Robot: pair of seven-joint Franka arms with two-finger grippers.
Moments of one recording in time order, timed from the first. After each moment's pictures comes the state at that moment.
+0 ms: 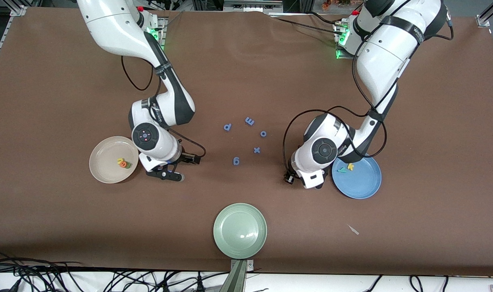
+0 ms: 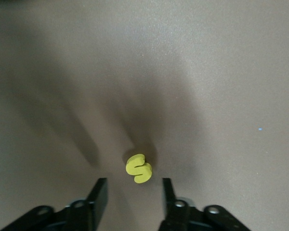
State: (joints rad) left arm -0.19 0.88 -0.36 -1.41 0.13 2.24 -1.68; right arm 0.56 0.69 -0.15 -1.61 0.19 2.25 0.58
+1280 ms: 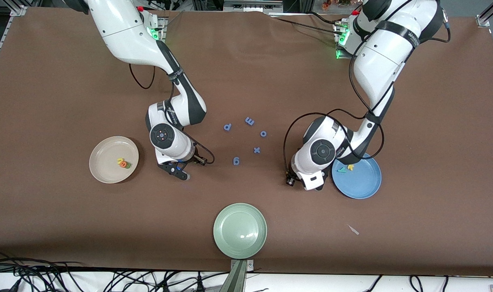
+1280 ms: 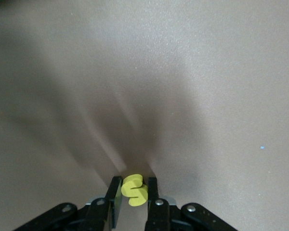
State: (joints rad) left arm -0.21 0.91 -0.32 -1.41 0.14 2.29 -1.69; right arm 0.55 0.75 -0.10 -1.63 0.22 2.34 0.81
